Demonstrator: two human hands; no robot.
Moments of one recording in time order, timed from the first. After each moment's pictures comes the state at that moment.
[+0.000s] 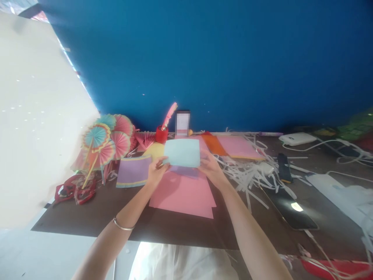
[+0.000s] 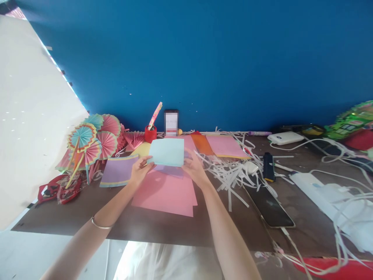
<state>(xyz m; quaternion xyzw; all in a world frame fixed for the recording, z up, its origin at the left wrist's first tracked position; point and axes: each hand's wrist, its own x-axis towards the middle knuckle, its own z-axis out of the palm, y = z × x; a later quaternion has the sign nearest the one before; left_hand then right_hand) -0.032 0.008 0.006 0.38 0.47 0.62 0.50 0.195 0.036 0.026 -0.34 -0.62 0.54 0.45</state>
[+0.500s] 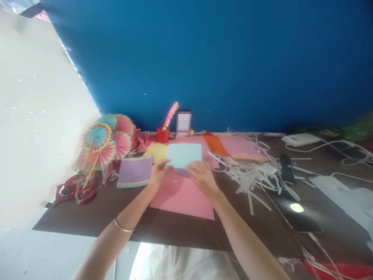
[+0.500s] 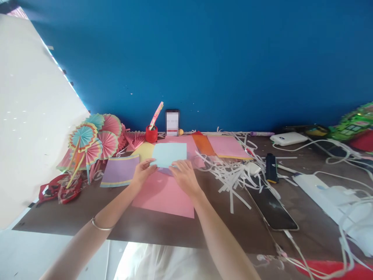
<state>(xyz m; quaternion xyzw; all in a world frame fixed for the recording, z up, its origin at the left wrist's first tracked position) -0.028 0.010 -0.004 0.37 0.44 0.61 0.55 0.165 0.017 0.014 -0.36 -0.87 -0.06 0.33</state>
